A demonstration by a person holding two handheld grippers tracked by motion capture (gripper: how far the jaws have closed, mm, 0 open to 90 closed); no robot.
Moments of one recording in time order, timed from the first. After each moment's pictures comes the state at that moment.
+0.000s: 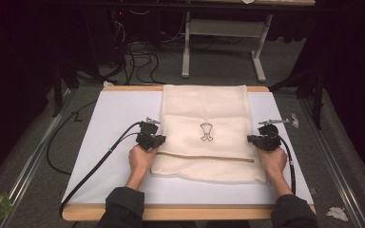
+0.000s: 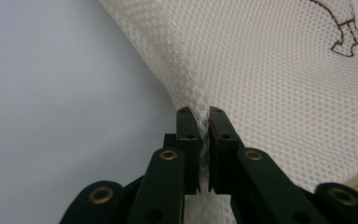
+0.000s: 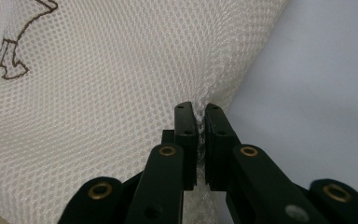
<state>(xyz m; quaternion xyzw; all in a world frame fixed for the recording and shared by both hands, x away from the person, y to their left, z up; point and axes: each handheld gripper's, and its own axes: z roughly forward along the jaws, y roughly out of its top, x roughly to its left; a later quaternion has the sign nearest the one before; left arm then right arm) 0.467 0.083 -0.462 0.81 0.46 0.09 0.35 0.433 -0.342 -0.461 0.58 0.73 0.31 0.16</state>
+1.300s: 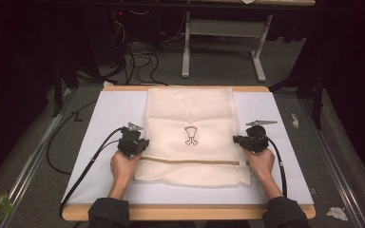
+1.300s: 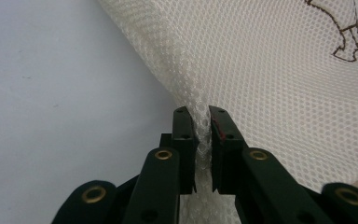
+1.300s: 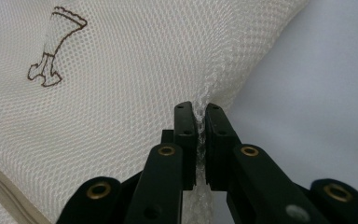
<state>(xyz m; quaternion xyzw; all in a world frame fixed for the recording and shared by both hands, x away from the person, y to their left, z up) 0.439 0.133 -0.455 0.80 0.47 0.15 0.33 0.426 -0.298 -0.454 0.54 0.75 0.36 0.14</state>
